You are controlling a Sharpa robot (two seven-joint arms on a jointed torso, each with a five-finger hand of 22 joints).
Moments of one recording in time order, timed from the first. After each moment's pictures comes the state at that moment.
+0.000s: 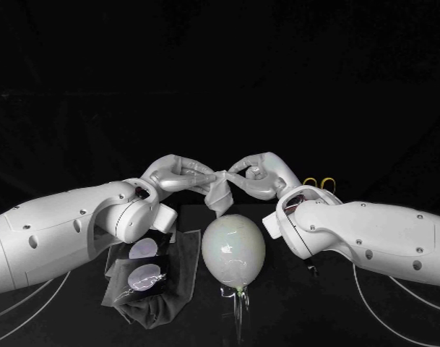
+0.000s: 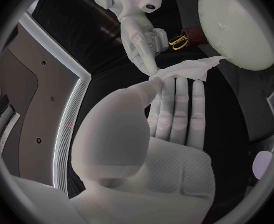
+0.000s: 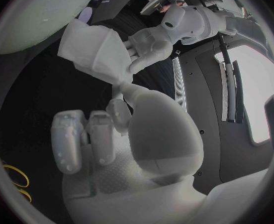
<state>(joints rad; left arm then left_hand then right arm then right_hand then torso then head) 1.36 -0.71 -0.05 1.42 -0.27 -0.27 0.16 1.48 -0.13 0.55 0.03 0.05 1.05 0.12 0.39 0.37 1.25 0.06 0.26 0.17 1.08 0.06 0.29 0.51 0.18 0.86 0.23 0.46 0.16 1.38 -0.69 -0.16 1.58 -0.69 -0.80 0.05 1.36 -0.08 0.46 0.16 0.05 0.97 0.07 0.47 0.48 1.39 0.00 1.16 1.30 1.47 -0.06 1.56 1.31 0.01 1.47 0.05 1.56 1.31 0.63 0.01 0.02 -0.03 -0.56</state>
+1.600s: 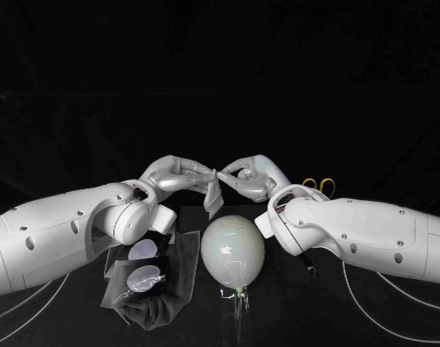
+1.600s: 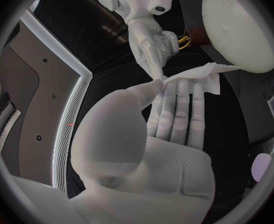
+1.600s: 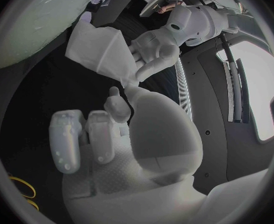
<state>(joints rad) 1.36 -0.71 -0.05 1.43 -0.25 -0.26 0.18 1.41 -0.10 0.64 -0.01 0.05 1.02 0.14 0.39 0.40 1.19 0.10 0.19 0.14 1.02 0.08 0.27 0.48 0.17 0.75 0.25 0.52 0.20 1.38 -0.64 -0.16 1.51 -0.65 -0.75 0.03 1.30 -0.10 0.36 0.27 0.05 0.88 0.13 0.38 0.42 1.31 0.05 1.07 1.24 1.46 -0.03 1.53 1.31 0.01 1.47 0.08 1.54 1.31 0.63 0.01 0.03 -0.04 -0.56</state>
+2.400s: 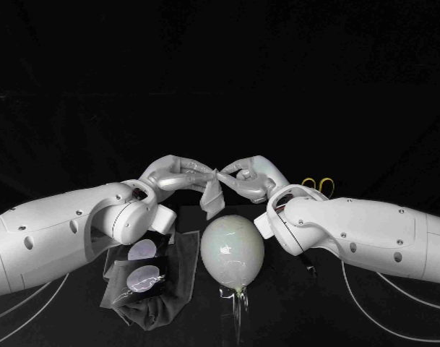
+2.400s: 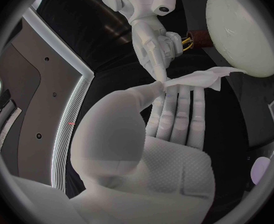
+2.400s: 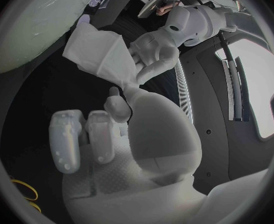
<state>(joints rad) 1.36 -0.71 -0.05 1.43 -0.24 -0.25 0.19 1.38 -0.10 0.70 -0.02 0.04 0.98 0.14 0.42 0.40 1.17 0.12 0.08 0.07 0.98 0.11 0.21 0.44 0.16 0.70 0.27 0.54 0.21 1.38 -0.64 -0.16 1.51 -0.63 -0.73 0.04 1.32 -0.08 0.36 0.27 0.05 0.88 0.13 0.37 0.42 1.31 0.05 1.07 1.24 1.46 -0.03 1.53 1.31 0.01 1.47 0.08 1.54 1.31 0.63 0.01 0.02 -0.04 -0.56</state>
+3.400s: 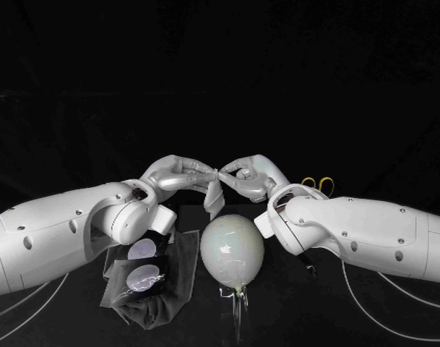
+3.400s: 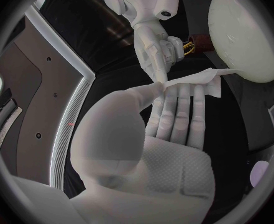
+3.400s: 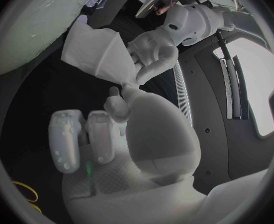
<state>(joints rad) 1.36 -0.72 -0.05 1.44 -0.24 -0.22 0.19 1.37 -0.10 0.71 -0.02 0.05 0.97 0.14 0.43 0.44 1.18 0.13 0.07 0.07 0.98 0.11 0.21 0.43 0.16 0.70 0.27 0.55 0.21 1.38 -0.64 -0.16 1.52 -0.62 -0.72 0.07 1.35 -0.07 0.35 0.28 0.05 0.89 0.13 0.36 0.41 1.30 0.05 1.08 1.23 1.47 -0.02 1.54 1.31 0.01 1.46 0.08 1.53 1.31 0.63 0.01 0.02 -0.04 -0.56</state>
